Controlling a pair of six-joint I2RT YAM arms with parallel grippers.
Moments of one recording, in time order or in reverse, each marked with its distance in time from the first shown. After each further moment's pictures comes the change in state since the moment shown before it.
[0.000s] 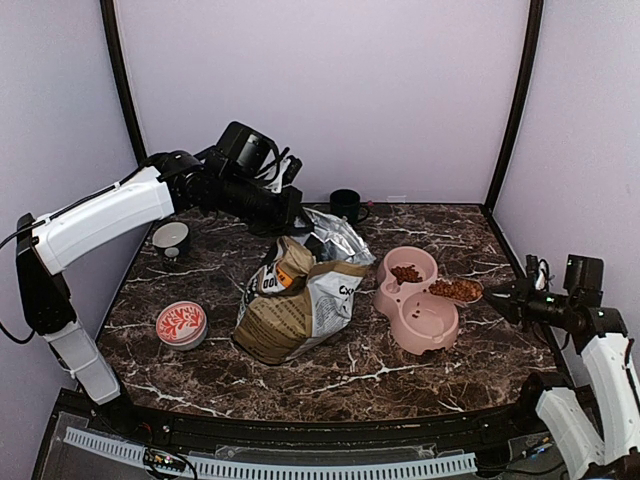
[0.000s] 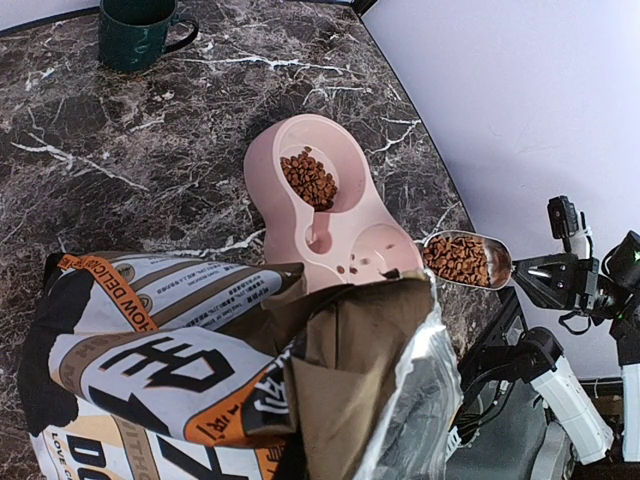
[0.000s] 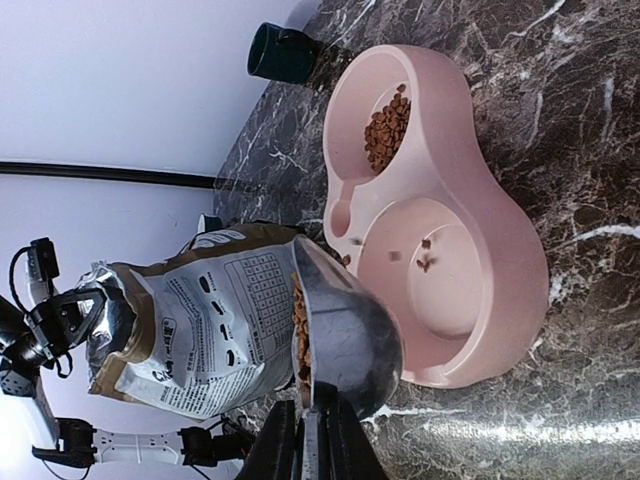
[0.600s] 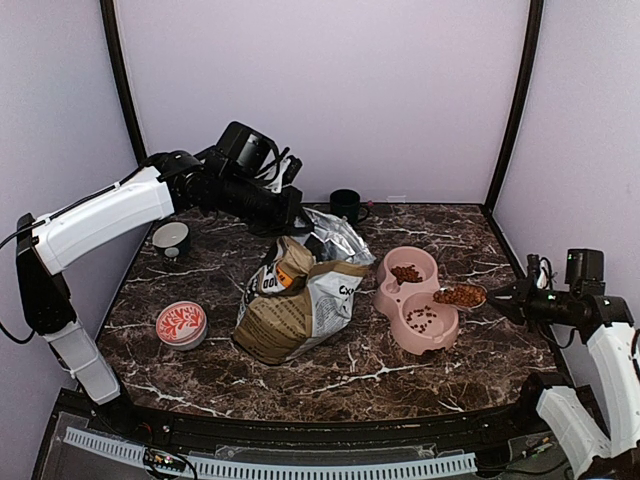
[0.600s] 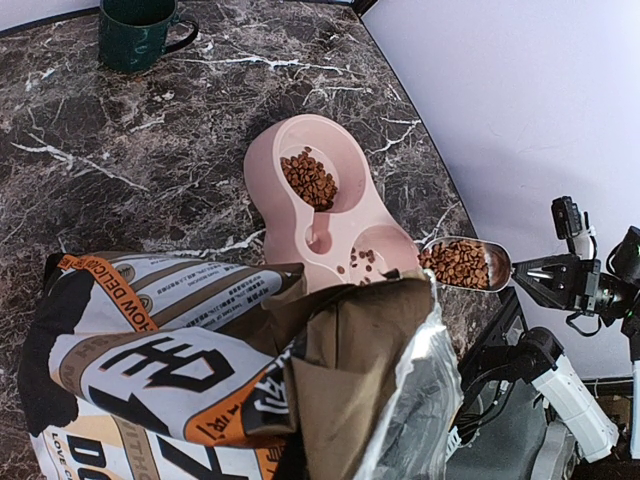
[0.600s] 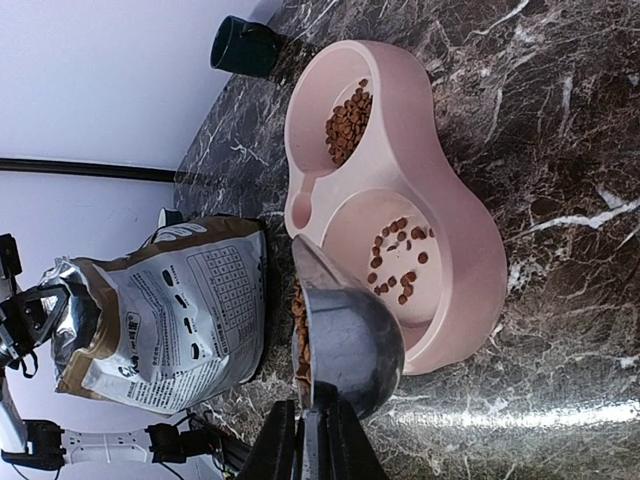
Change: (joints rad) left arm 0.000 0.000 0.000 0.000 0.000 0.001; right arm 0.007 0.056 0.091 -0.166 0.082 -0.137
